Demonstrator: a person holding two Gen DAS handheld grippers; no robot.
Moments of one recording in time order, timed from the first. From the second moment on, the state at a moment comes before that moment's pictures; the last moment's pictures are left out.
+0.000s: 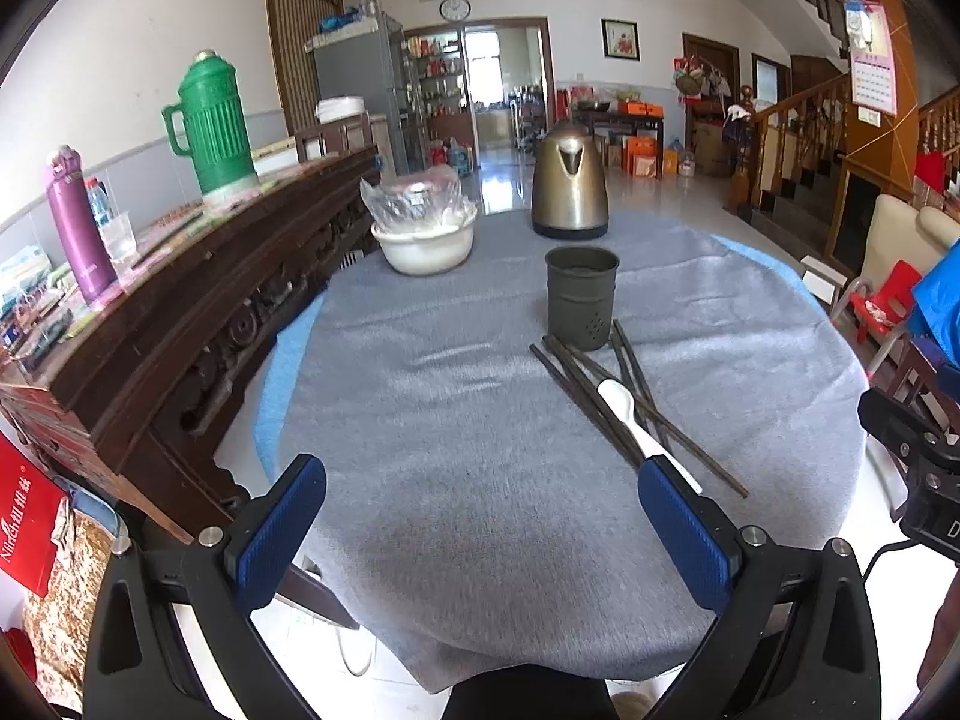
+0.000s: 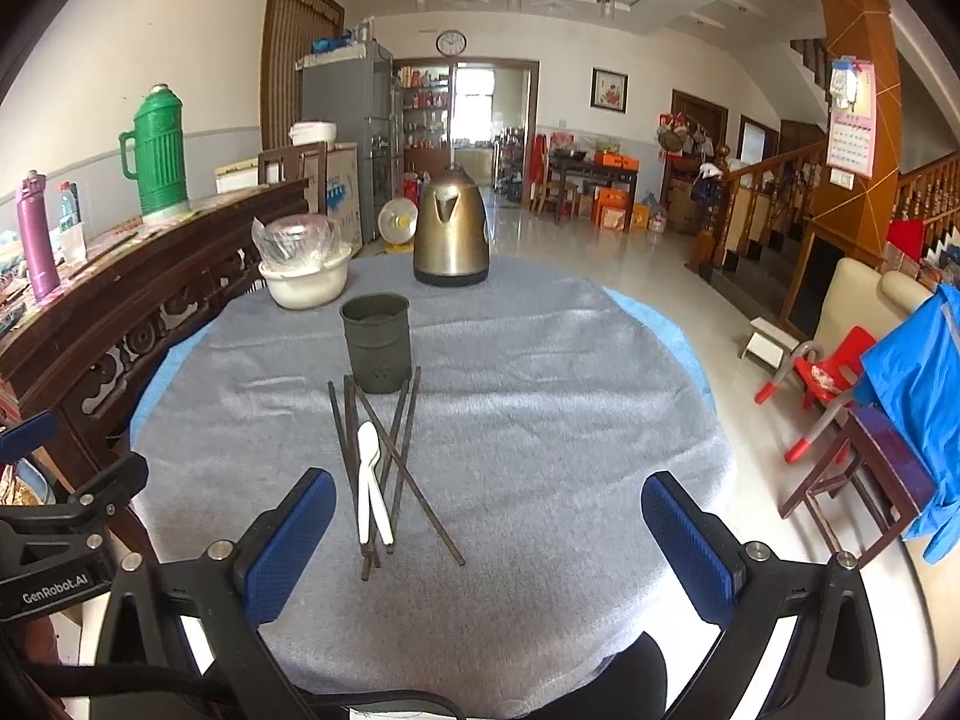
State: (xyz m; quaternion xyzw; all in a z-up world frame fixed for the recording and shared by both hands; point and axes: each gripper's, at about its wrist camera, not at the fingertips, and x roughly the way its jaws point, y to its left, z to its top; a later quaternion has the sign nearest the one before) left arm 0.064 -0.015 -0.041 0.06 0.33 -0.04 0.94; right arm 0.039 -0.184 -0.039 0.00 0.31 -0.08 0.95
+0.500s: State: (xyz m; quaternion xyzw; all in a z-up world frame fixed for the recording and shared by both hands) left arm 0.155 -0.053 -0.115 0.02 0.45 -0.12 0.89; right arm 0.134 -0.240 -0.128 0.11 0.41 -0.03 0.90
